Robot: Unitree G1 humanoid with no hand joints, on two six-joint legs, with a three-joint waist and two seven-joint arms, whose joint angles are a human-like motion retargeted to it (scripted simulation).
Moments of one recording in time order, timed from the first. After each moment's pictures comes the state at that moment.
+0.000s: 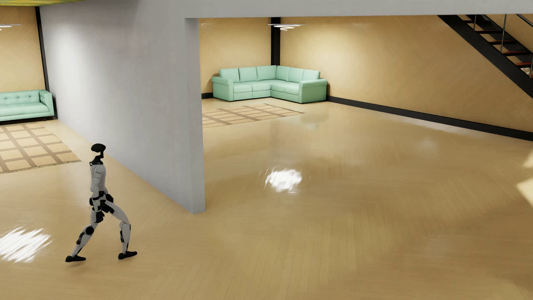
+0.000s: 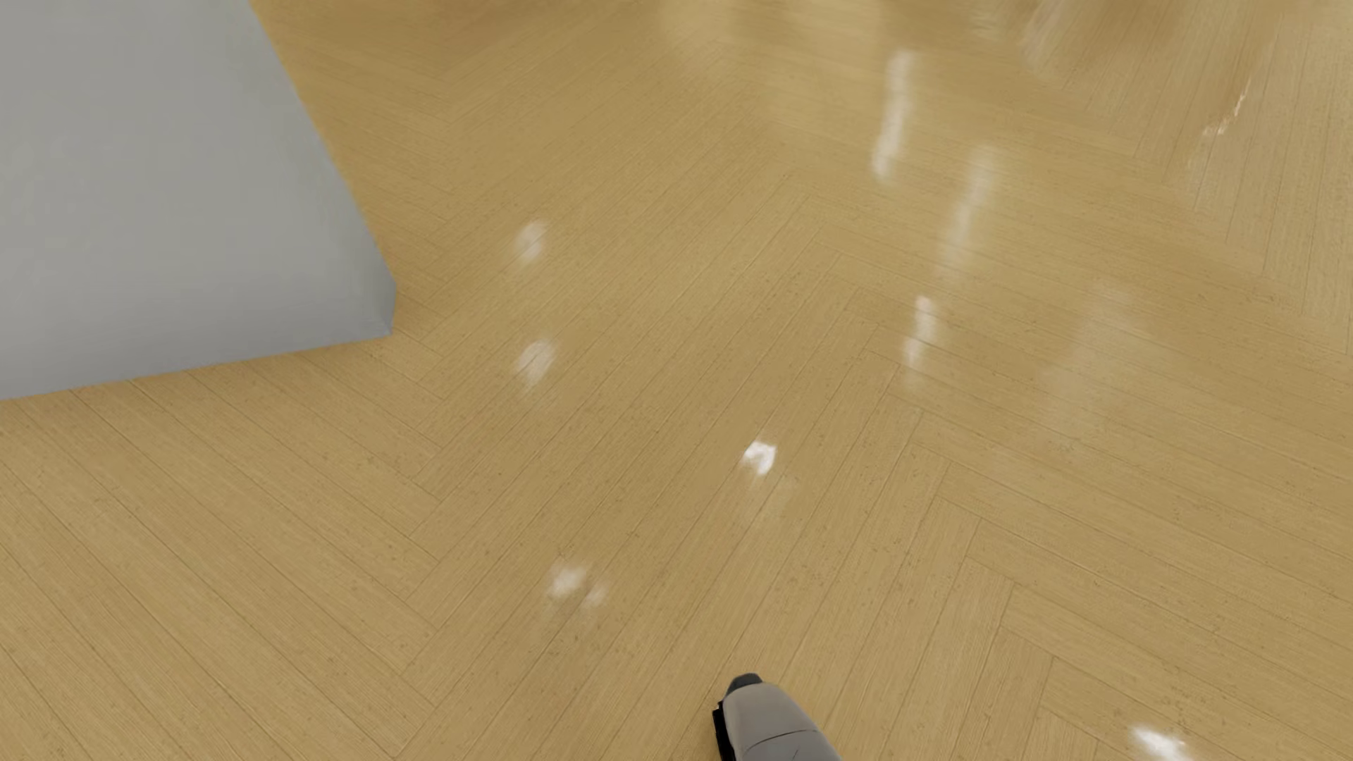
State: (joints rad) body 0.35 -0.60 -0.30 -0.13 -0.10 -0.02 0.00 0.00 0.09 0.39 0.74 0.06 0.32 -0.48 -0.13 0.36 -0.34 0.00 0.00 -0.69 0.48 0.84 1.01 0.00 0.00 0.00 0.00 0.00 0.00
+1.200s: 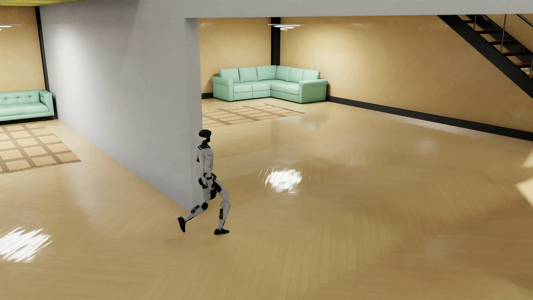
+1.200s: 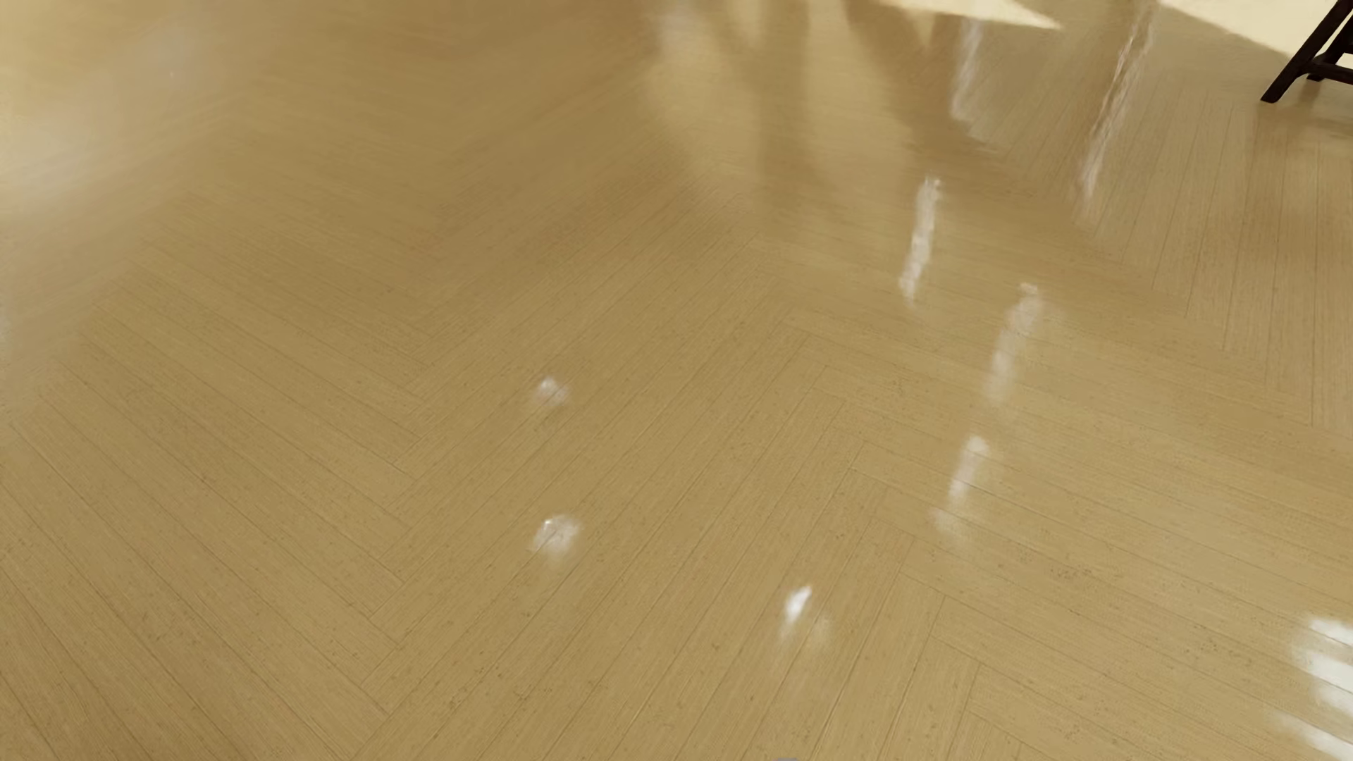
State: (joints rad) body 0.13 -0.38 -0.25 -0.04 -0.02 0.01 0.00 0.00 0.06 1.13 0.80 0.15 0.33 0.12 -0.16 0.35 -0.33 0.00 0.00 -0.51 0.46 0.80 1.02 0.00 0.00 0.00 0.00 0.00 0.00
